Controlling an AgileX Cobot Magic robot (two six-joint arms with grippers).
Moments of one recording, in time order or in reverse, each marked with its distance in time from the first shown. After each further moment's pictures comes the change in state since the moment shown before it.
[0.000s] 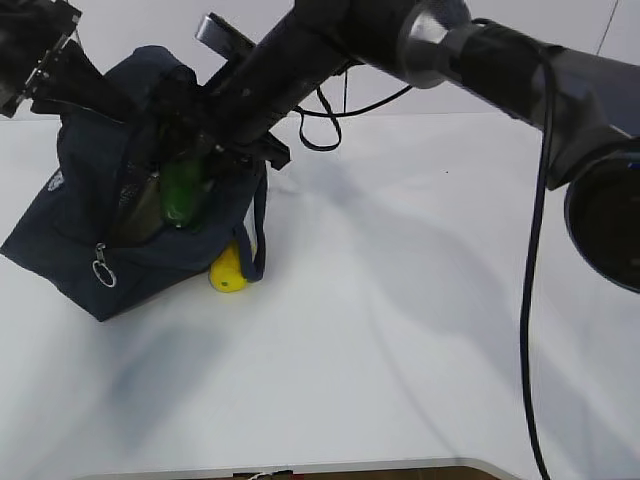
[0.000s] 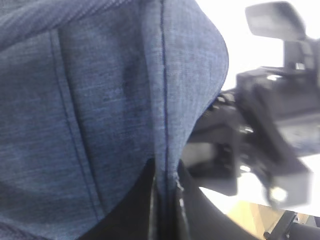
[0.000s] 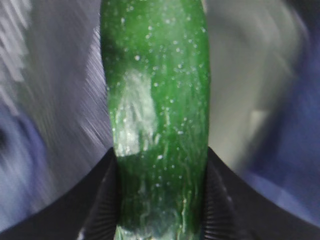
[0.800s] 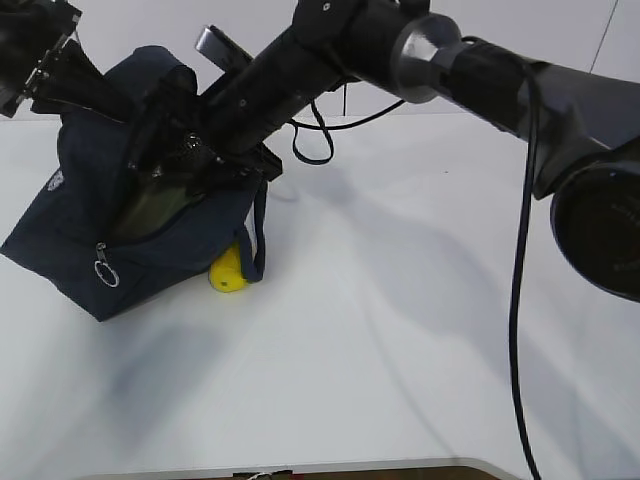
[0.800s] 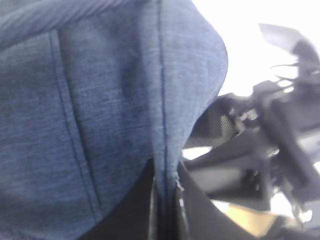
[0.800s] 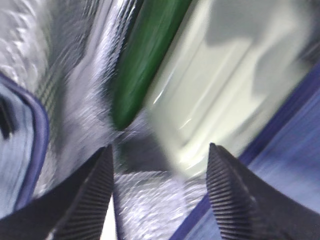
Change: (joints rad) left arm 0.000 0.000 0.000 -0.005 0.000 0.000; right arm -0.005 0.038 -0.004 0.089 -0.045 -0.017
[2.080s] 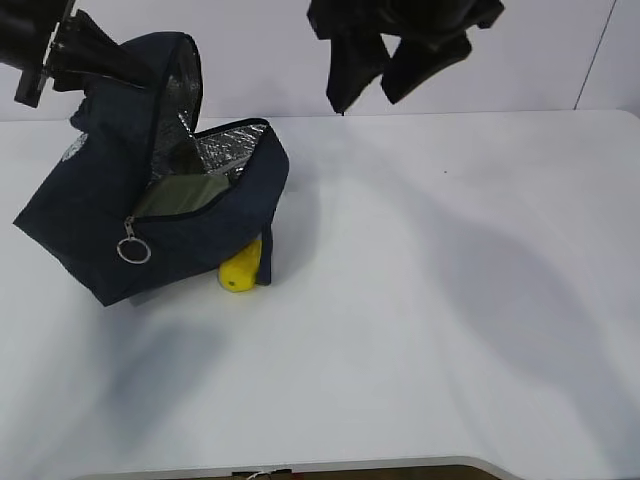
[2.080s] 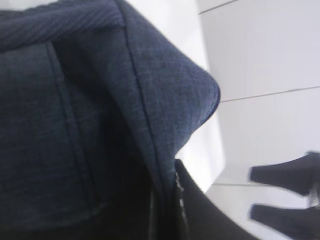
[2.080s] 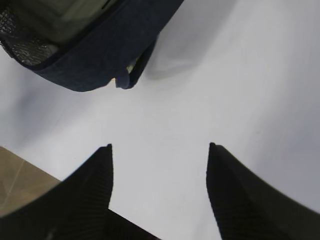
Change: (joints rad) left arm -0.002 0.006 0.005 -0.188 -0.014 -0.031; right arm -0.030 -0.609 0.415 -0.633 0.198 -0.103
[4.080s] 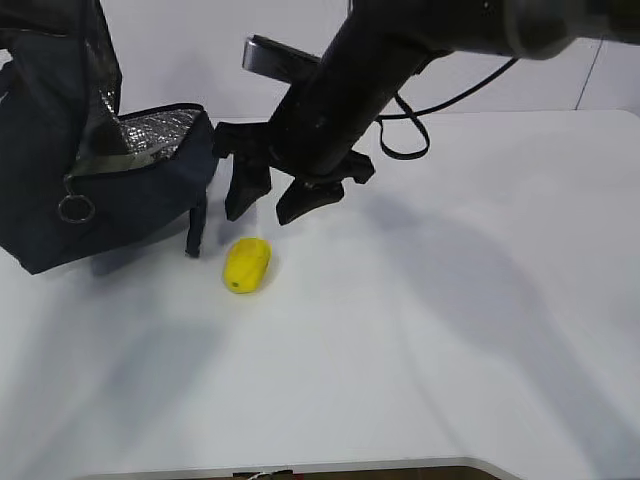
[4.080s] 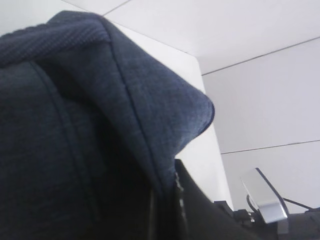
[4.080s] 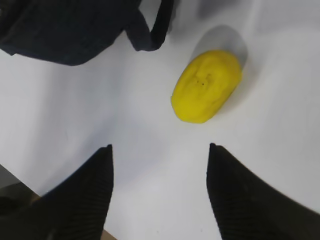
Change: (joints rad) left arm 0.193 -0.011 0.000 -0.169 -0.014 0.075; right arm 0.040 0.208 0.141 0.332 -0.254 0.017
